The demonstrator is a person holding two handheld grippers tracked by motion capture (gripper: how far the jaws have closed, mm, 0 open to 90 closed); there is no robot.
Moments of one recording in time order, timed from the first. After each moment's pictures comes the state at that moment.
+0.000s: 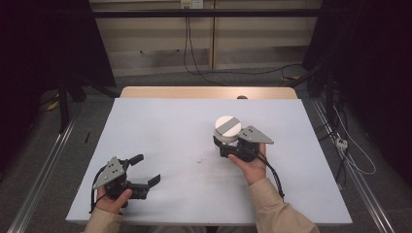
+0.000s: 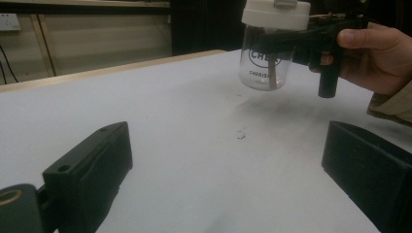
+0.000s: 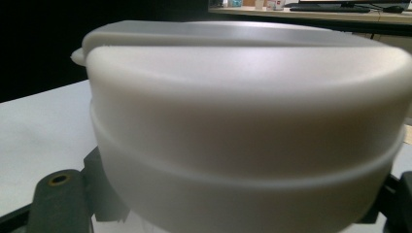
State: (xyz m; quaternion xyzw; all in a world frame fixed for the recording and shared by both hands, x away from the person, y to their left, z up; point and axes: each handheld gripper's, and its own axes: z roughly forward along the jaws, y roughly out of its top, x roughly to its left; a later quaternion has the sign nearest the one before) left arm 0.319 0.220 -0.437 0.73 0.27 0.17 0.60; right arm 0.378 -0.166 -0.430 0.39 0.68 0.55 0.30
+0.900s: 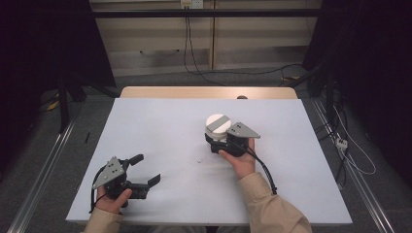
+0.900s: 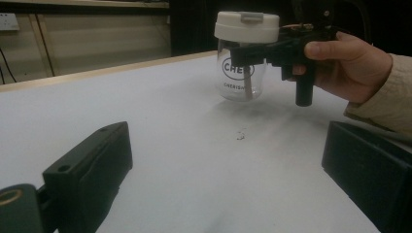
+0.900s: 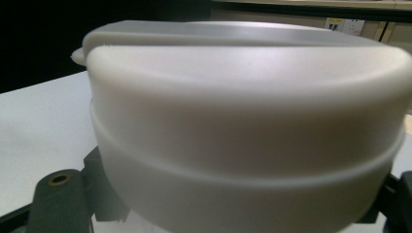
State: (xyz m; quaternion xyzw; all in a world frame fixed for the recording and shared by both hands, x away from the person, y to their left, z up) left arm 0.319 0.220 -0.438 0.73 0.27 0.17 0.61; right arm 0.404 -0.144 -0.444 0.39 0.69 0.54 0.29
